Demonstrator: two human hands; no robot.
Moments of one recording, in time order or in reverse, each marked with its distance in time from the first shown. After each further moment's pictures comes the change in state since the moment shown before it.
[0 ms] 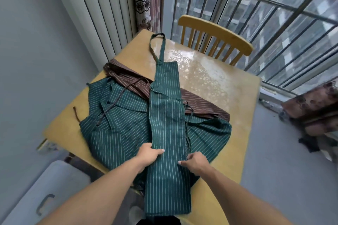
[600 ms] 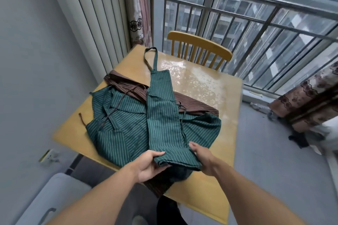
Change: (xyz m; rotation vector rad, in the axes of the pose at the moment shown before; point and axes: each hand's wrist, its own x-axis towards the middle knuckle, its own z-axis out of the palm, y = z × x) left_hand -0.087 -0.021 0.005 -0.720 -0.423 -0.144; right_hand -0.065 0.025 -0.007 0.895 -0.210 -0.067
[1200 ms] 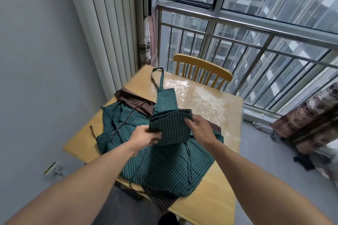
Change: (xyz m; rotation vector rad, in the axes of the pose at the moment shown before) left_hand -0.074 0.101 0.018 0.682 0.241 0.606; right_hand -0.039 -0.120 0.047 -0.658 0.282 -0.781
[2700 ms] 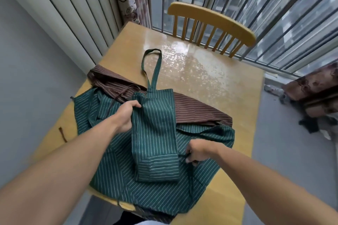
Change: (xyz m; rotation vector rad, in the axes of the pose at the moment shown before) left_hand 0.220 0.000 -0.043 -0.362 0.020 -0.448; right_hand 0.113 0.108 0.030 -0.718 -1.050 0.297
